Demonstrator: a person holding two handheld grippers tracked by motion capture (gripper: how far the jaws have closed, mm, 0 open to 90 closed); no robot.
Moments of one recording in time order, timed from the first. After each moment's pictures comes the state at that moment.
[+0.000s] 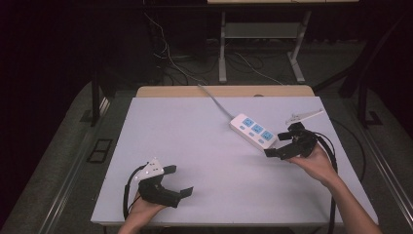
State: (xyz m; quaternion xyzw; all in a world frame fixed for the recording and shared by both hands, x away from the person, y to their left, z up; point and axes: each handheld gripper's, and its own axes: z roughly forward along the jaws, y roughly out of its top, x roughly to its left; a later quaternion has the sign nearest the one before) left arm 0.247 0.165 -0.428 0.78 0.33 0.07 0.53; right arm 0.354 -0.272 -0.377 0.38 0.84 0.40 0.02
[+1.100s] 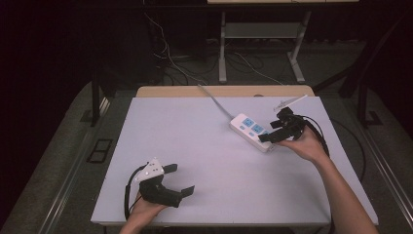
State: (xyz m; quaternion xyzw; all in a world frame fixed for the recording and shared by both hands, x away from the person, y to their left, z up) left arm 0.245 0.163 -0.427 0.77 0.32 0.08 0.54; right arm 0.407 -0.256 -0.375 0.37 0.86 0.34 0.06
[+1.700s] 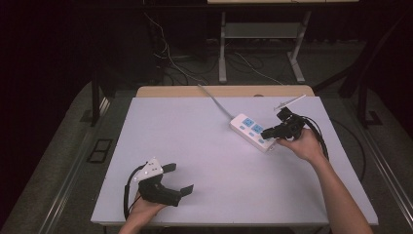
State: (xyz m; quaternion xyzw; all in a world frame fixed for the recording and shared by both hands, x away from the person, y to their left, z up) left arm 0.246 0.165 -0.427 0.77 0.32 0.09 0.54; right arm 0.420 -0.262 -0.390 0.38 0.86 0.34 0.00
